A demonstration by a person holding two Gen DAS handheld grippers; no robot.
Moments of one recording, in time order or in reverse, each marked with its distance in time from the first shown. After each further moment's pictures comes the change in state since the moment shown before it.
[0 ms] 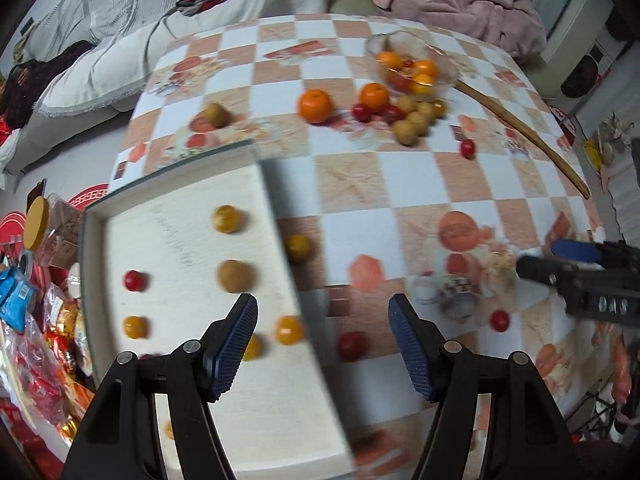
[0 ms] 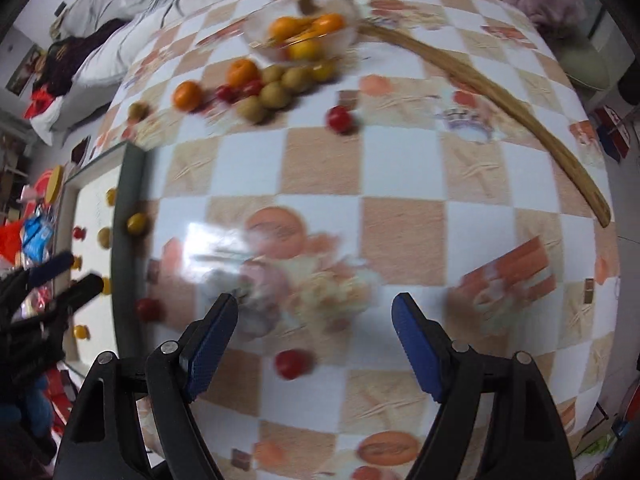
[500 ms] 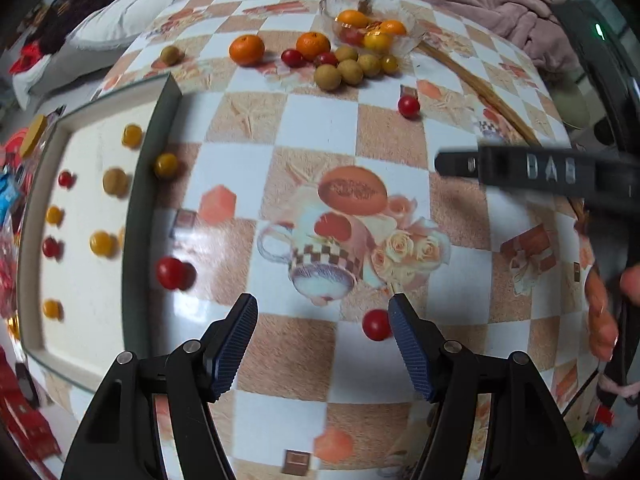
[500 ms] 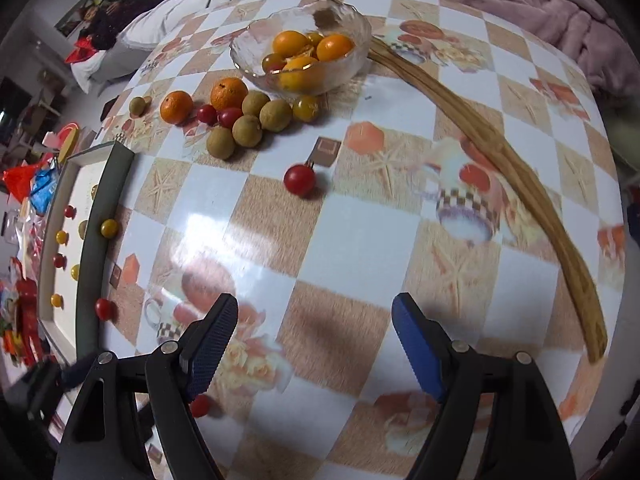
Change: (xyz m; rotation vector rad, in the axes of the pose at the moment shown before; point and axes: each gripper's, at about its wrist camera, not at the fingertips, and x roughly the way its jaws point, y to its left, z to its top) left arm 0.032 -0.116 -0.031 -0.258 0.061 0.044; right arm 0.022 -0.041 0.063 -0.256 0.000 0.066
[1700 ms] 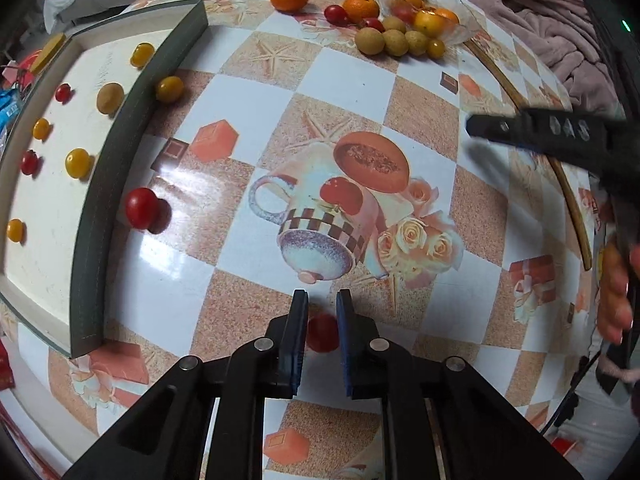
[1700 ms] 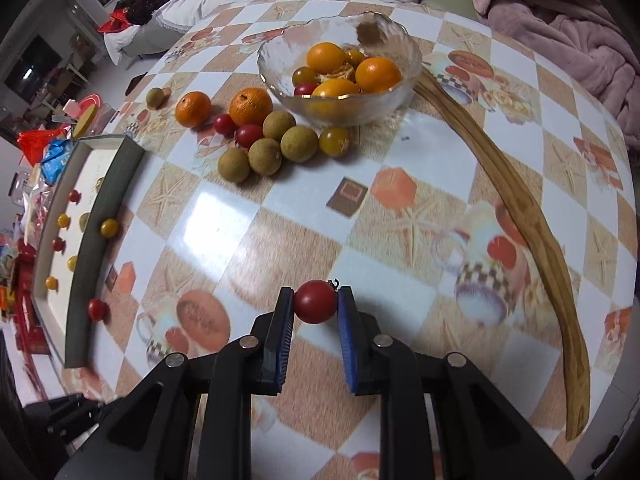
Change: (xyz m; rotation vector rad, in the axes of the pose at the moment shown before) left arm 0.024 0.023 -0.012 -0.216 0.059 -0.061; right arm 0.010 0.005 0.023 -0.142 -0.002 0.036
